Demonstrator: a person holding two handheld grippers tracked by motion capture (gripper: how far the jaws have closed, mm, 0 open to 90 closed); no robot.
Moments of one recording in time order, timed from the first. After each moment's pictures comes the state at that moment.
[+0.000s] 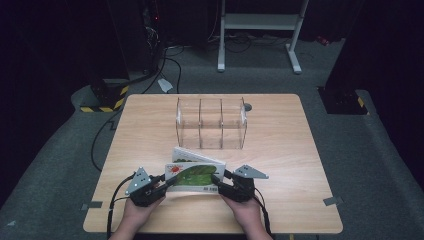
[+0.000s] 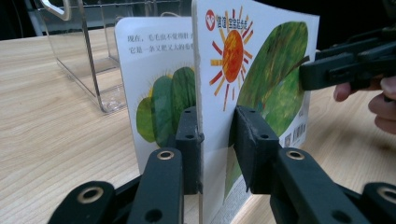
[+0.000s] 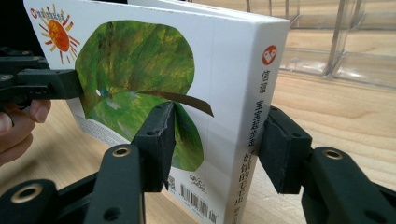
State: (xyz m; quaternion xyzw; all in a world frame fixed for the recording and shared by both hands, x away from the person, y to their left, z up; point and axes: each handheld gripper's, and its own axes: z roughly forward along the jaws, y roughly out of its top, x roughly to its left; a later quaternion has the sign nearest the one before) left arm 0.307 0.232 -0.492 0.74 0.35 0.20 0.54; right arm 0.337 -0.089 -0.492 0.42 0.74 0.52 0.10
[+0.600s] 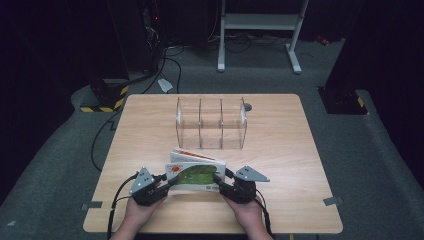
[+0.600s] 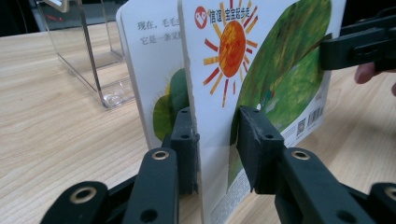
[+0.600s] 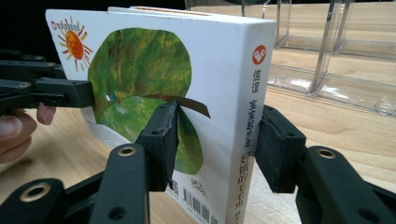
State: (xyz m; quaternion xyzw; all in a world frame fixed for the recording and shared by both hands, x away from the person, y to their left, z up) left arm 0.313 0.227 -0.499 0.74 0.35 0.21 0.53; right arm 0.331 -0.090 -0.485 0.40 0.74 0.53 0.14
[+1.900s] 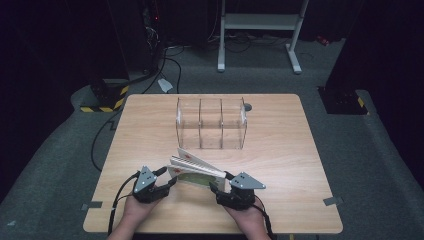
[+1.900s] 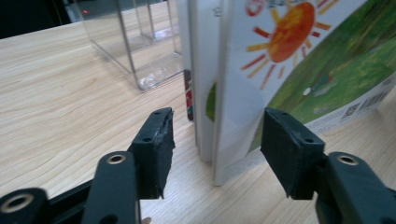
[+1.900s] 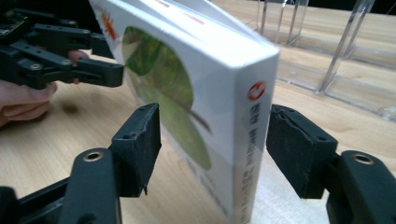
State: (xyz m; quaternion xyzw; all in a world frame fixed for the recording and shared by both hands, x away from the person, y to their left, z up) left arm 0.321 0.236 -0.511 0.75 0.37 0.25 0.48; right arm 0.317 -0.086 -0.488 0.35 0.77 0.51 0.17
